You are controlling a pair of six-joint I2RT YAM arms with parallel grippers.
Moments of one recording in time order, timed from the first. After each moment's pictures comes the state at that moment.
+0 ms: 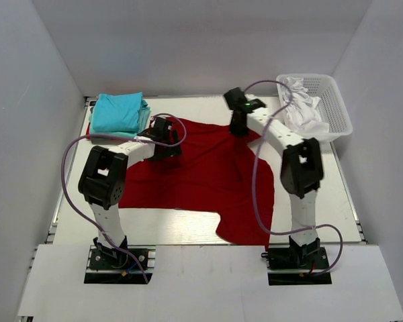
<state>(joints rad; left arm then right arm) -0.38 1.90 1.21 -0.30 -0.20 -0.50 0.46 2.02 1.77 -0.83 0.29 0.63</state>
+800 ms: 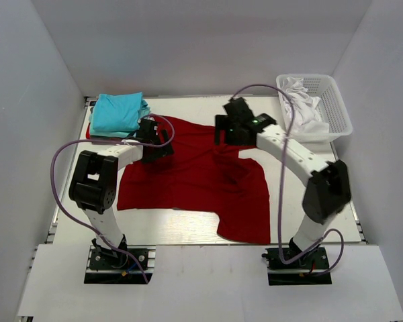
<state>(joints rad) -0.27 1.82 1.11 -0.23 -0.05 -0.53 0.64 1.79 1.60 -0.72 0.18 0.51</state>
